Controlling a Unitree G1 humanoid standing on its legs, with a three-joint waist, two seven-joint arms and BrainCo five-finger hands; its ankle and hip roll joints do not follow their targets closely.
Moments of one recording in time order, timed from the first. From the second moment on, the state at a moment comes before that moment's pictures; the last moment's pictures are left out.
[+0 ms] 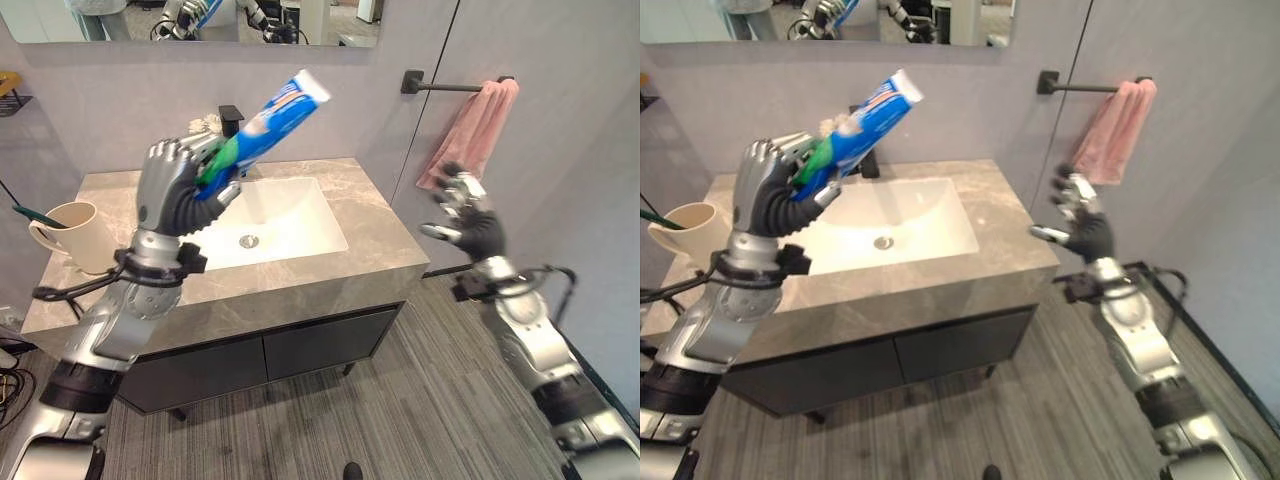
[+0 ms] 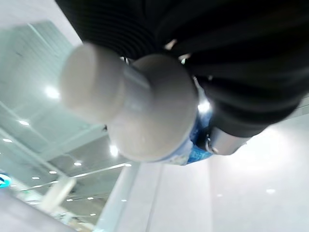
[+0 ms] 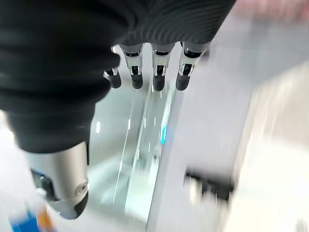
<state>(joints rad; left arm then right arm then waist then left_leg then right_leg) -0.44 0.76 -0.17 -0.08 0.41 -0.33 0.46 -0.47 -0.63 0.42 0.08 0.62 -0.25 -0.02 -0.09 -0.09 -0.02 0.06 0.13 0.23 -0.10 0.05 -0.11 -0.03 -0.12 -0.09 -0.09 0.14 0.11</state>
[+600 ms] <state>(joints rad) -0.34 0.69 -0.26 -0.13 0.27 -0.37 0.38 -0.72 -0.24 0.53 0.10 0.84 -0.27 0.00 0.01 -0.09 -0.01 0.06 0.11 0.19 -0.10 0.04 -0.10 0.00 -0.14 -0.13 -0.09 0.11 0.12</state>
